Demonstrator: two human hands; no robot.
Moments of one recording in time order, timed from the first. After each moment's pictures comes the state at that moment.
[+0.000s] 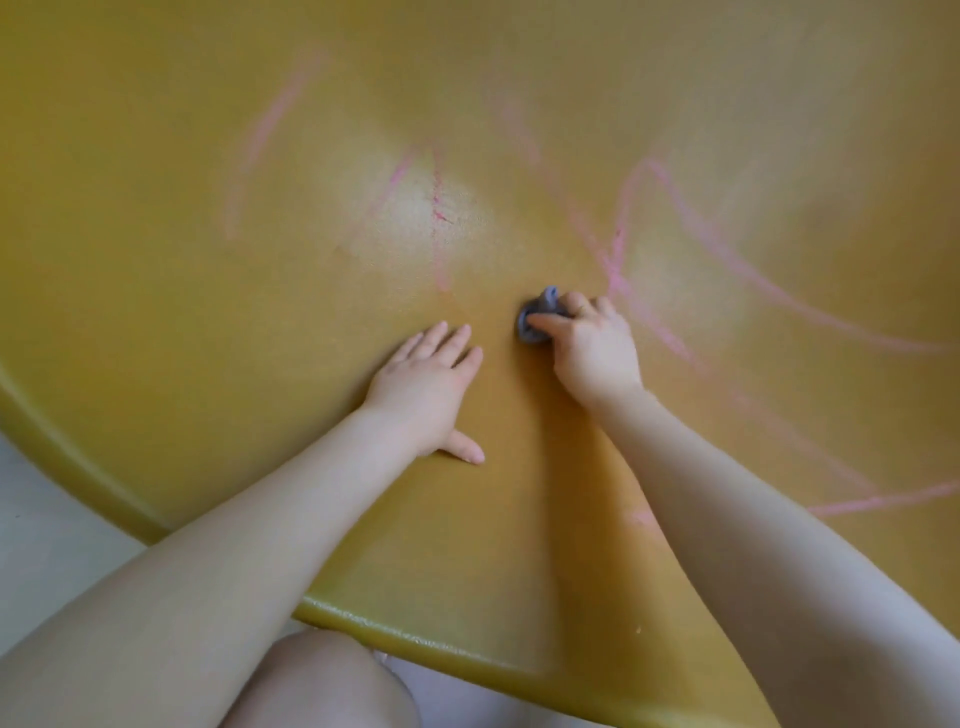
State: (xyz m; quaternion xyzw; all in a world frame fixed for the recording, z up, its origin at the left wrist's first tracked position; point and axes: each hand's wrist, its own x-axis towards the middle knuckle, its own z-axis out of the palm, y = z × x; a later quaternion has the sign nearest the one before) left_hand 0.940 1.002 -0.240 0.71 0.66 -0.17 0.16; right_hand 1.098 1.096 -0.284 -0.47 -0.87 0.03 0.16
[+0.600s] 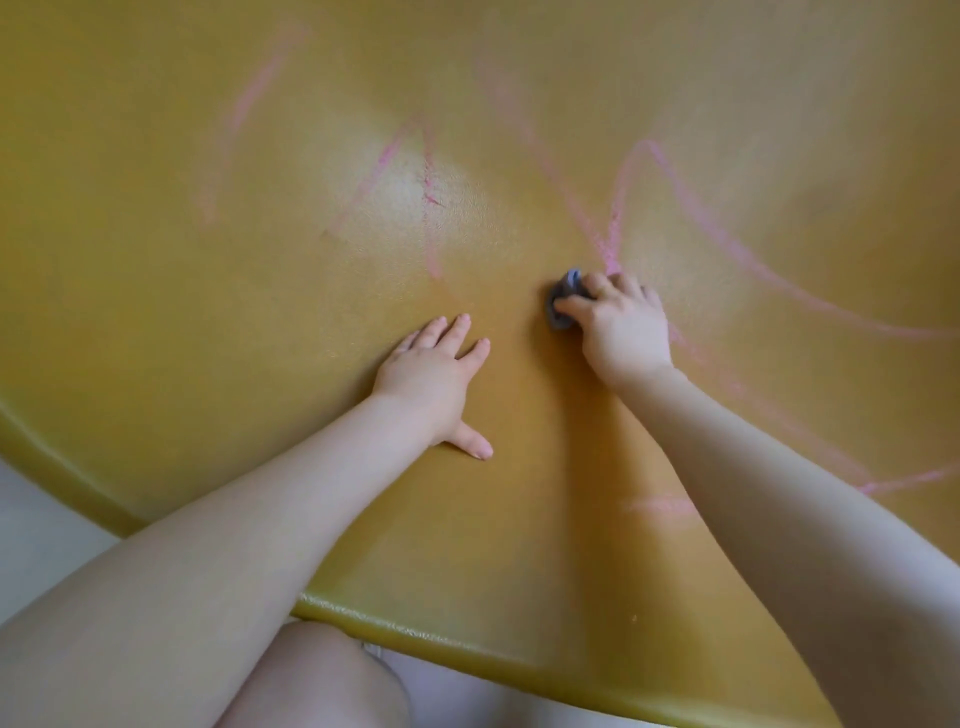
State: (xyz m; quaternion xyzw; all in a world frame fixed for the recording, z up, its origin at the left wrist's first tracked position) left_hand 0.950 1.010 -0.244 0.70 0.67 -0.19 0.18; right_hand 1.125 1.109 -0.280 -0.47 -0.87 -0.04 0.11
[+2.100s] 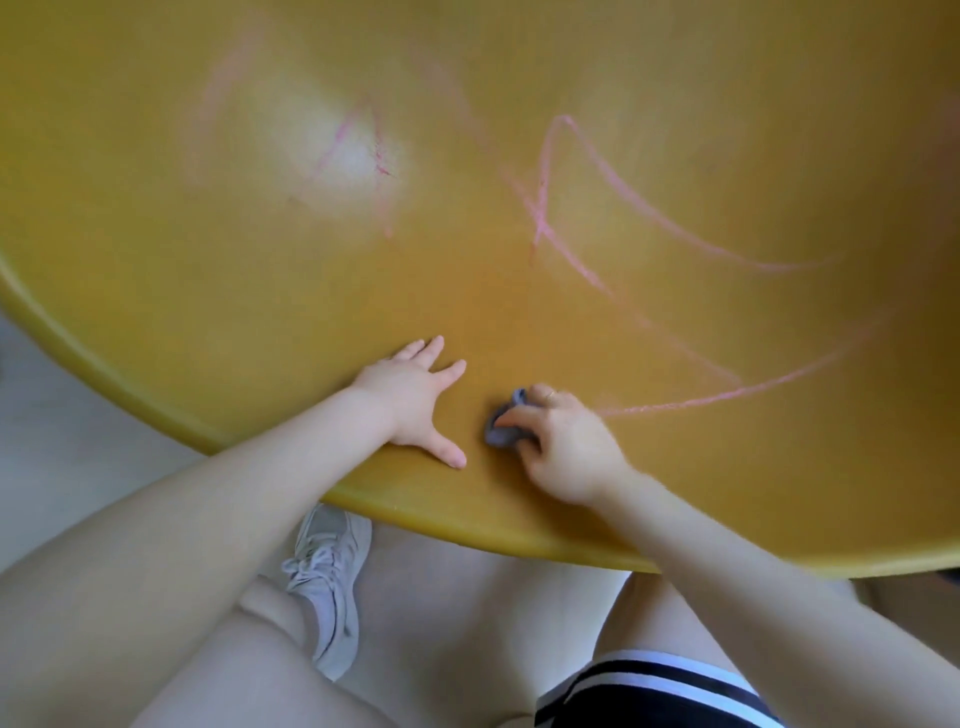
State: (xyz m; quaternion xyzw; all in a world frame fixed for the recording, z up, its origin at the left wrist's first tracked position) left_hand 0.995 0.946 -0.232 0.70 0.62 -0.24 0.24; right_hand 1.190 0.945 -0.264 -0.43 -0.87 0.21 0.08
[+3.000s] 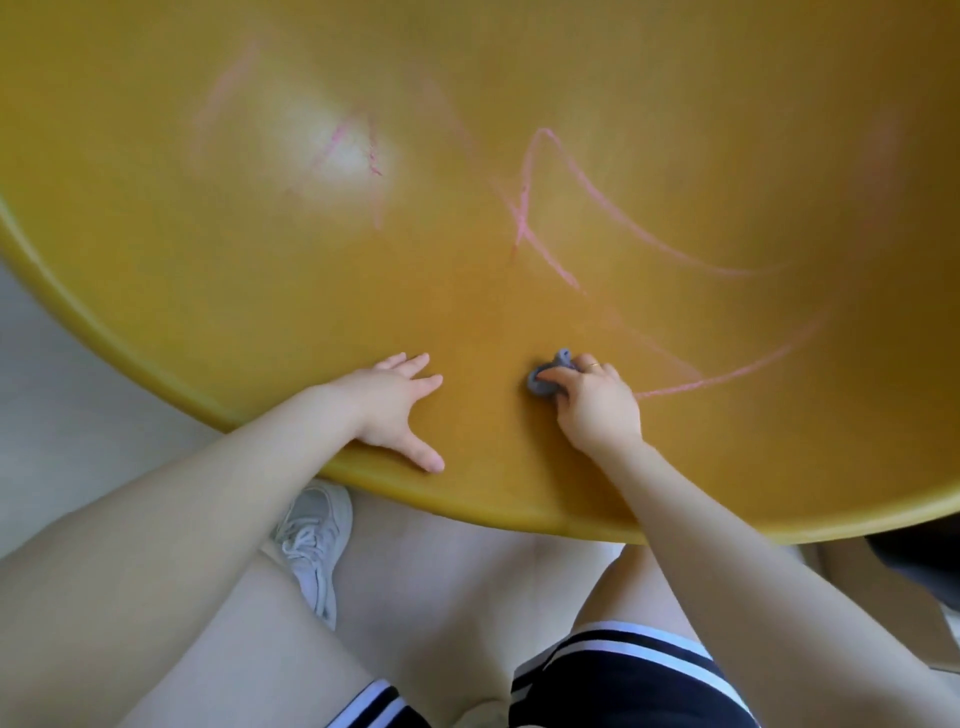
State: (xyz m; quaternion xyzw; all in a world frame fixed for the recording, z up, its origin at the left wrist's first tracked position) left_hand 0.999 0.919 -0.223 0.70 0.61 -0.23 0.29; right_hand 1.224 0.965 -0.264 -0.58 -0.80 0.10 0.05
